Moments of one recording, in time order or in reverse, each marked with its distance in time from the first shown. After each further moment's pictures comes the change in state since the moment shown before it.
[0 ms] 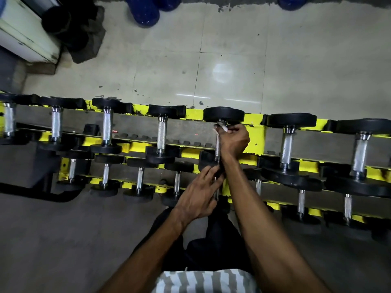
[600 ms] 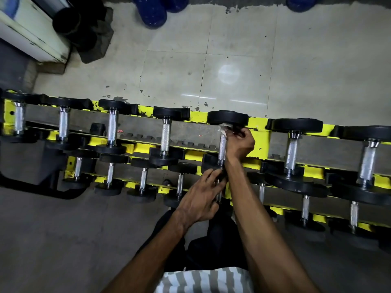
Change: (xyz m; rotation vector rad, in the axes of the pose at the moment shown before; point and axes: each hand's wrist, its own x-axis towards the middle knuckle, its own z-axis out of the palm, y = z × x) left_hand 0.002 0.001 -0.007 -0.029 -0.010 -0.014; right_hand 0.017 0.018 0.016 0.298 0.033 0.085
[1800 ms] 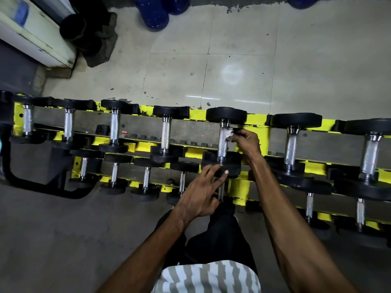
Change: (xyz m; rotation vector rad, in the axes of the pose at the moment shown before) left_hand 0.002 0.007 0.001 0.017 -0.021 -0.043; right_hand 0.044 0.000 -0.052 -0.313 -0.586 0.084
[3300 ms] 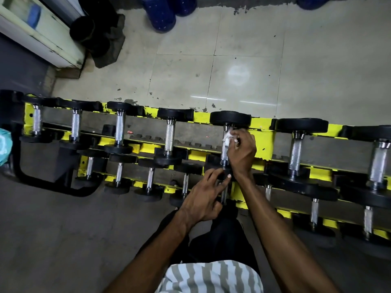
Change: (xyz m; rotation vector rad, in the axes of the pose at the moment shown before) left_hand 0.000 0.006 -0.003 0.001 0.010 -0.012; right_hand -0.036 0.007 0.035 -0.284 0.388 -0.647
